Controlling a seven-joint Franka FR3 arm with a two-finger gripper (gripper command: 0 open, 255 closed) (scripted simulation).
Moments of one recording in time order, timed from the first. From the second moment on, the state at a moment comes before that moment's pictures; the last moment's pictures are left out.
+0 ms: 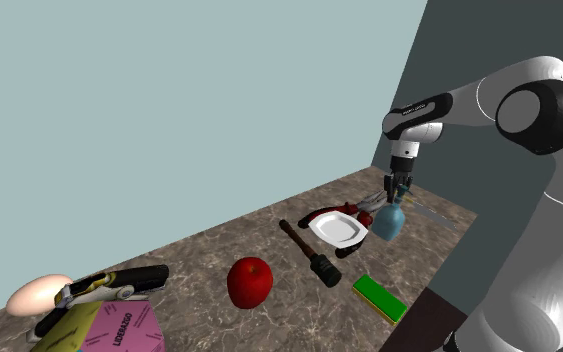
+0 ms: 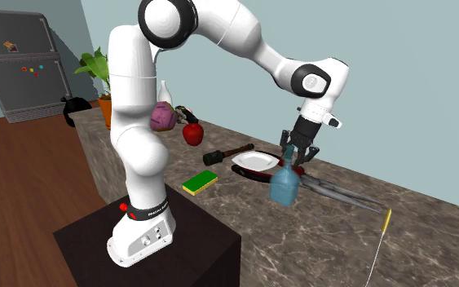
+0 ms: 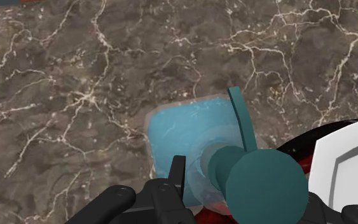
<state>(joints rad) -0.16 0.14 -0.51 -2.02 0.06 1.81 -0.49</state>
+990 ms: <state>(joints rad) -0.16 0.09 -0.52 -1.94 0.04 1.68 -0.47</state>
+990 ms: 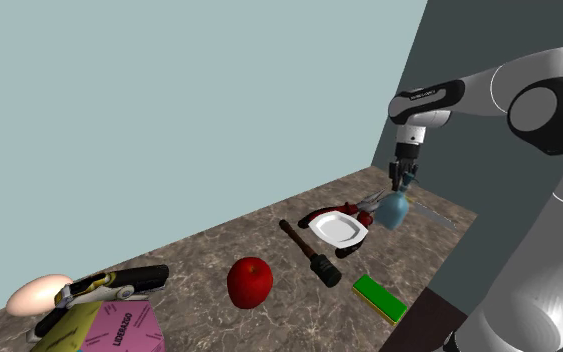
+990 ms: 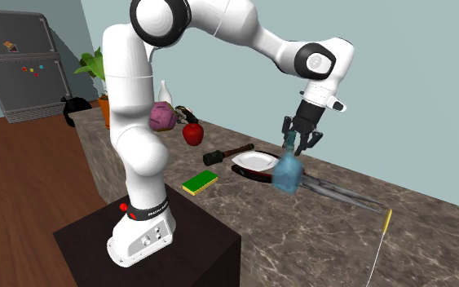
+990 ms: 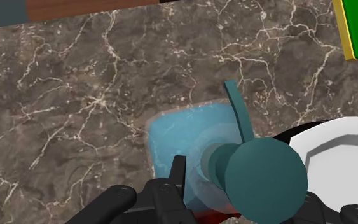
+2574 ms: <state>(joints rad) -0.16 0.05 -0.52 -1.64 0.02 1.36 -0.46</state>
